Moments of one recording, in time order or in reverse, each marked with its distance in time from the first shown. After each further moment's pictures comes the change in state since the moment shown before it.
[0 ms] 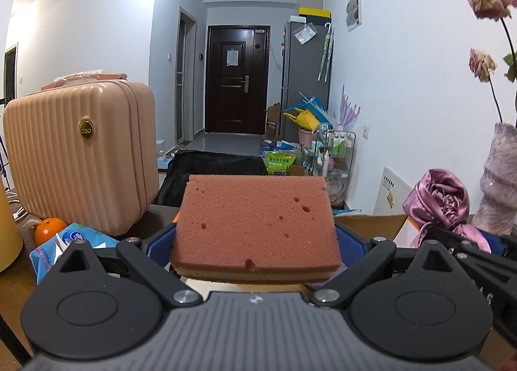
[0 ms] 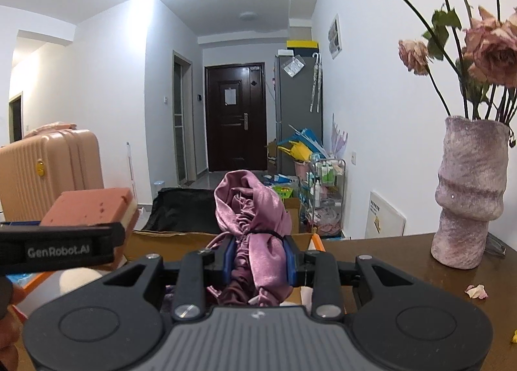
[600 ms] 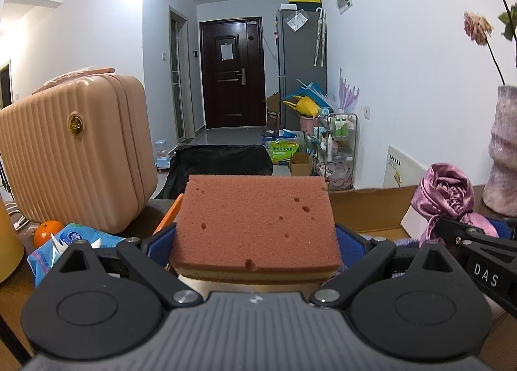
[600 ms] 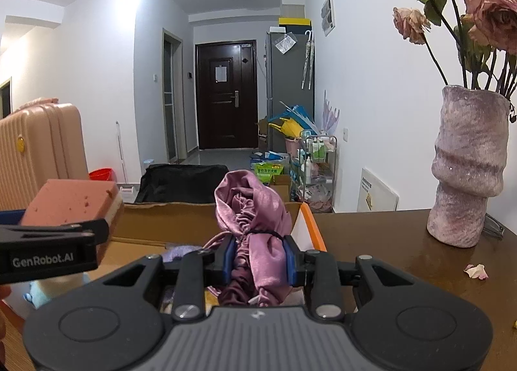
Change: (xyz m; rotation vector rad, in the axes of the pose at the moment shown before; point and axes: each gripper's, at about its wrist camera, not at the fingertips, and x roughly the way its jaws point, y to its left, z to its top) left arm 0.017 -0.010 -0.017 0.091 0.029 0.025; right arm 0.025 -0.011 -0.015 0.009 0.094 -0.036
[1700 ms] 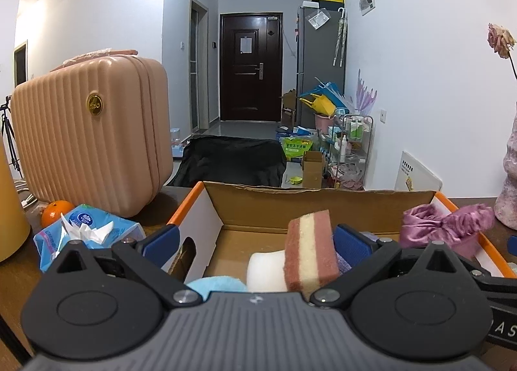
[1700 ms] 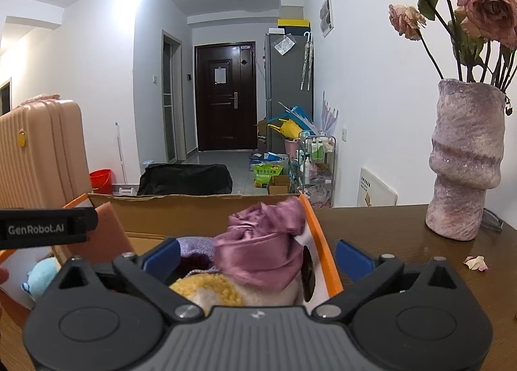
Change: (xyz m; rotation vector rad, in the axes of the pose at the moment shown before) left arm 0.007 0.021 -0.003 -0.086 0.020 0.037; right arm -0.002 -0.002 -0.014 0.002 -0.004 -0.004
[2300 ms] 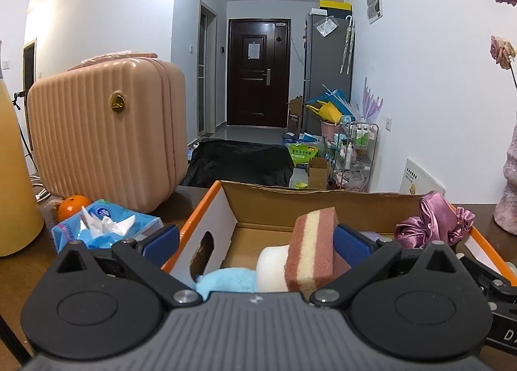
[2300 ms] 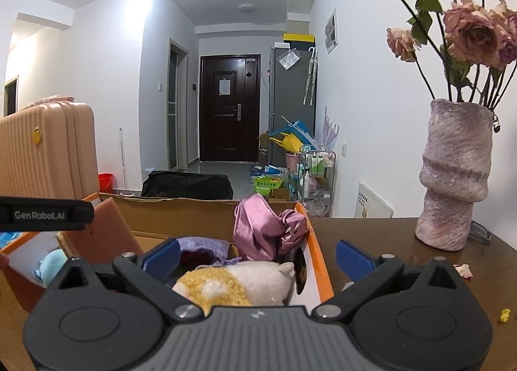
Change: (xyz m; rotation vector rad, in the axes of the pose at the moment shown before) left arm -0.026 0.012 -0.005 -0.025 -0.026 0.018; right arm -0.030 0.004 -0.008 -0.044 -0.052 -0.002
